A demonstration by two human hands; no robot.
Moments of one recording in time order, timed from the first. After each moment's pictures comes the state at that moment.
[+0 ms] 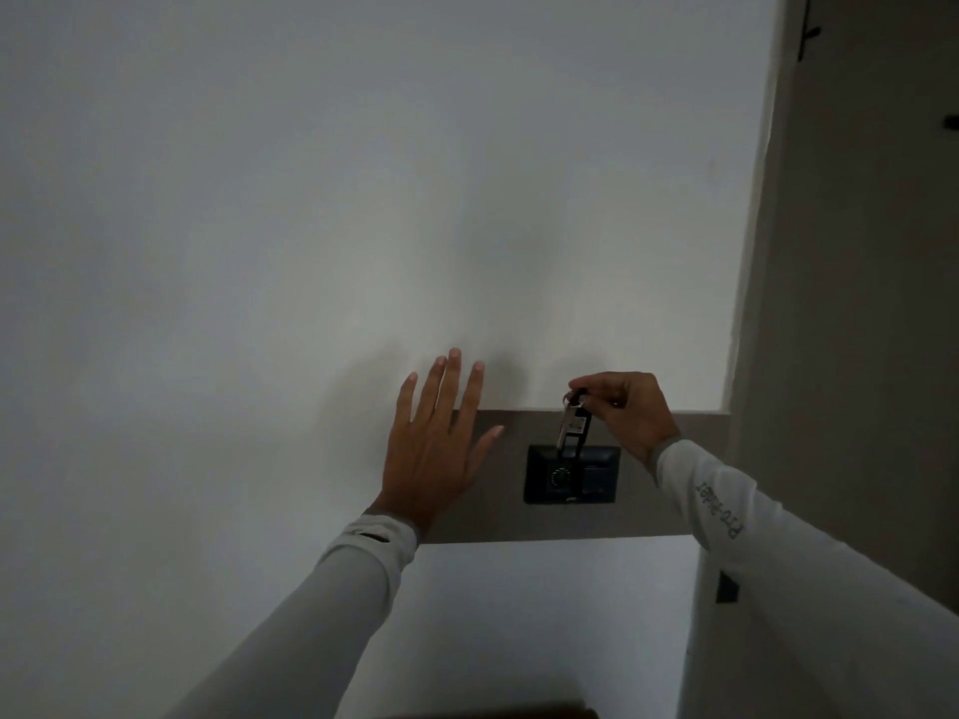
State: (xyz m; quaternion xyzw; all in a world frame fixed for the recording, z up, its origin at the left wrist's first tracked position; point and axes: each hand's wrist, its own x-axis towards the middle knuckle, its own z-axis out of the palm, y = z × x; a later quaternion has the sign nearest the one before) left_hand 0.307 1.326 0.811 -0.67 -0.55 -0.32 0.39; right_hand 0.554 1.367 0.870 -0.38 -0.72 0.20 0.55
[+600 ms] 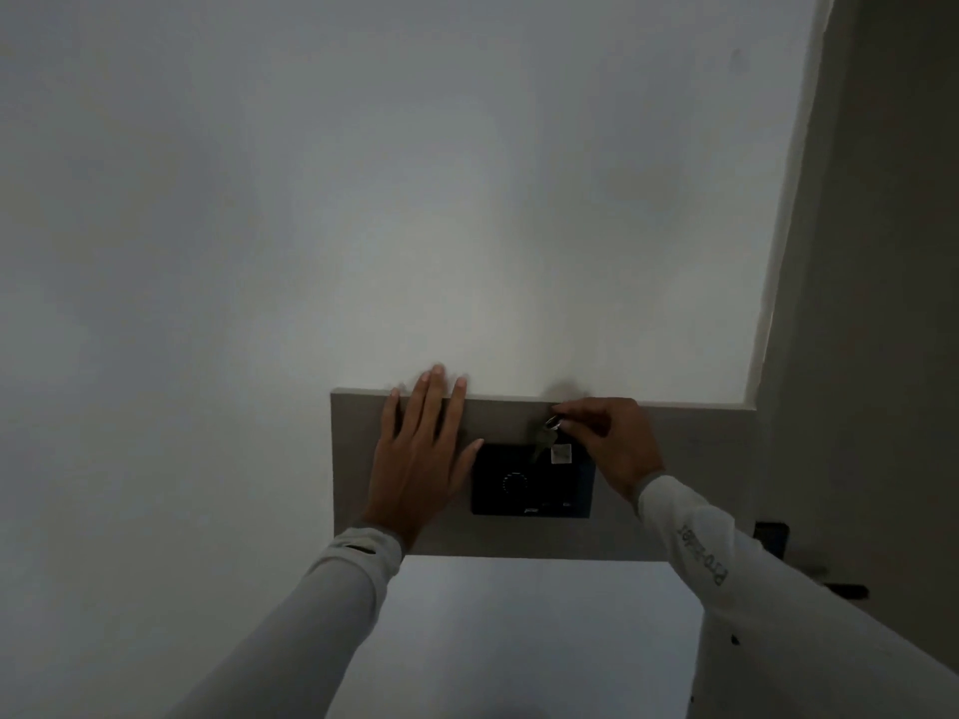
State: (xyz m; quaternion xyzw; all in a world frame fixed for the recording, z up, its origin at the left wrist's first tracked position) left_hand 0.374 1.449 0.757 -0.63 -0.60 -0.28 0.41; right_hand 0.615 1.505 0.805 -0.33 -0.74 0.23 0.54
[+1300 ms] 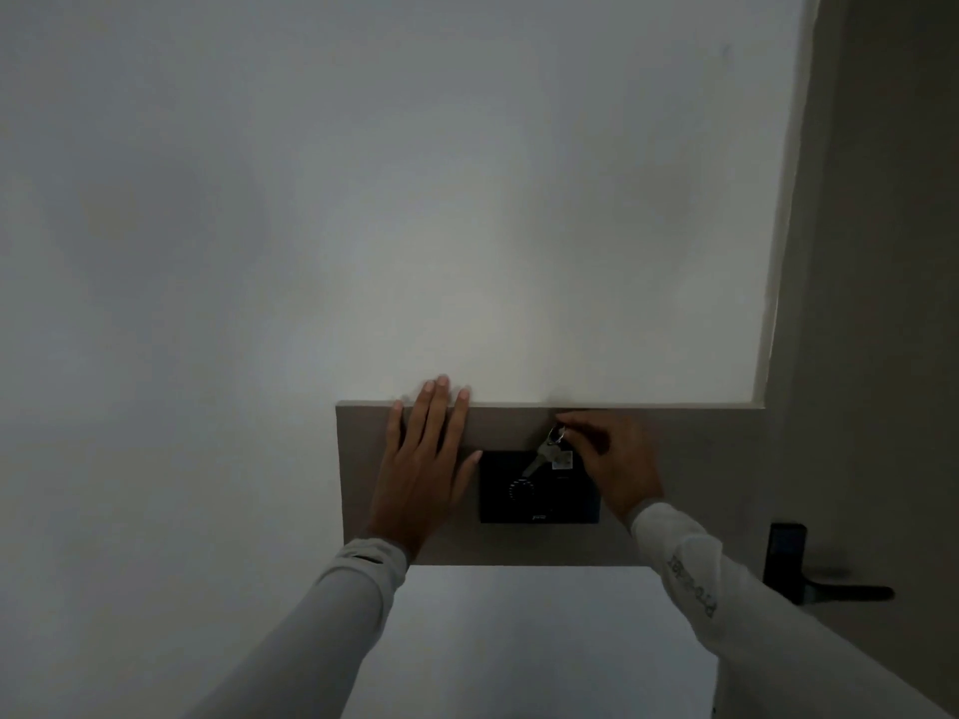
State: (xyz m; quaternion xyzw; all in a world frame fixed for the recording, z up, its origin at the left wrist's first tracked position) left_hand 0.366 1.455 0.749 -0.63 -0.60 -0.26 0.42; right_hand 0.609 1.510 0.783 -0.31 -0.74 0.17 0.57
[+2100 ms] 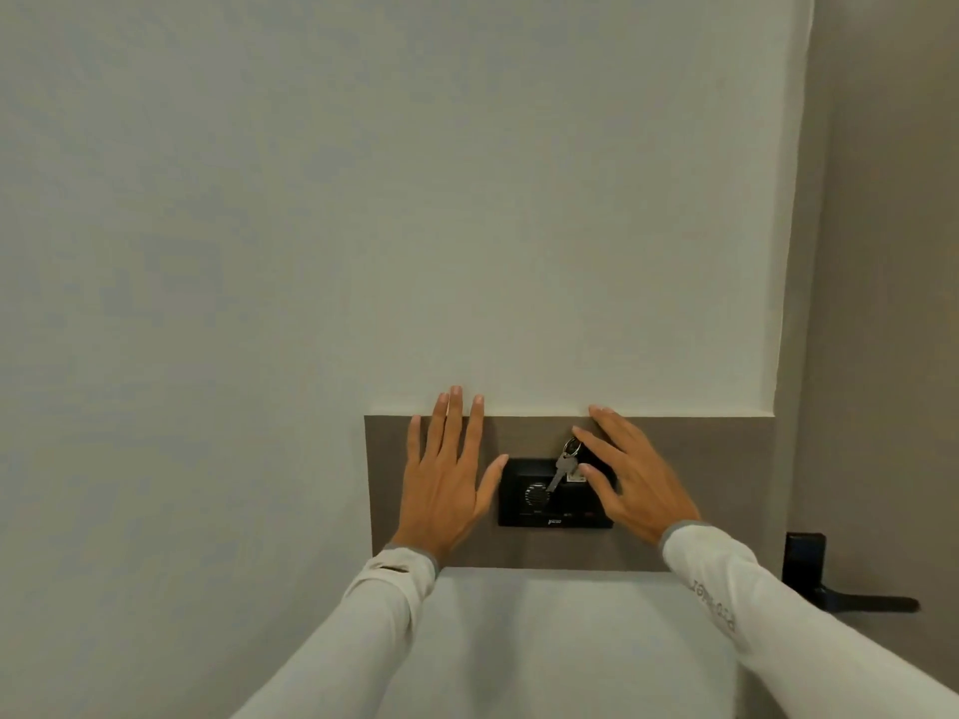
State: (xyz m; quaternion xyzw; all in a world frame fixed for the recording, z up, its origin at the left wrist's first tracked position) left_hand 0.386 1.431 0.756 -0.62 -0.63 -0.29 0.36; right_hand 0.638 1.508 0.762 -0.34 -0.85 -0.12 0.39
